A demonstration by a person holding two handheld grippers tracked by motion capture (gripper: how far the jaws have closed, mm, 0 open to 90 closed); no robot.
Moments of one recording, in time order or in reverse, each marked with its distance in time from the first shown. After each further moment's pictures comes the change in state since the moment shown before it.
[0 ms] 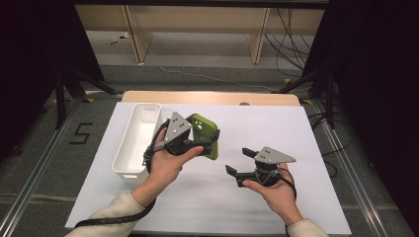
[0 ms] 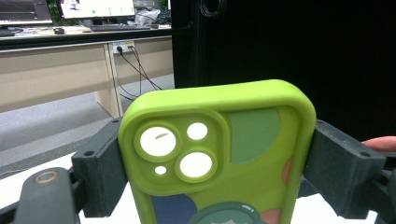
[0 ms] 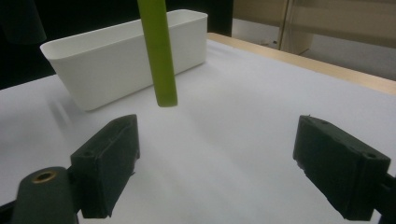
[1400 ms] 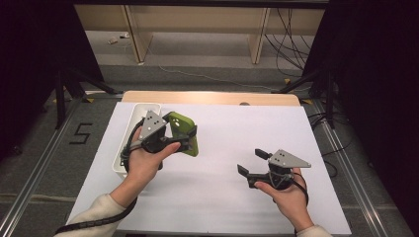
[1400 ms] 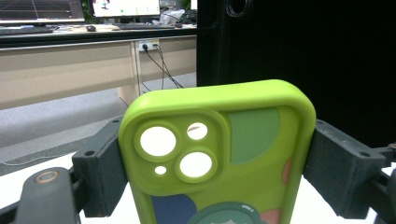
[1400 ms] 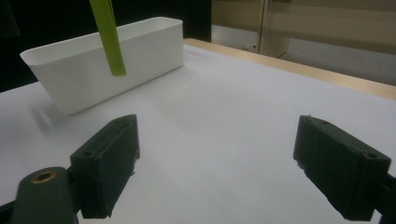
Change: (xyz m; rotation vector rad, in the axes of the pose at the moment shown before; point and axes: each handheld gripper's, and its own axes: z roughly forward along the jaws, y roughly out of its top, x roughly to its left) left arm 0.039 -0.003 -0.030 -0.003 0.084 -0.024; right arm -0.010 -0.007 -0.027 -0.031 -0.074 0.028
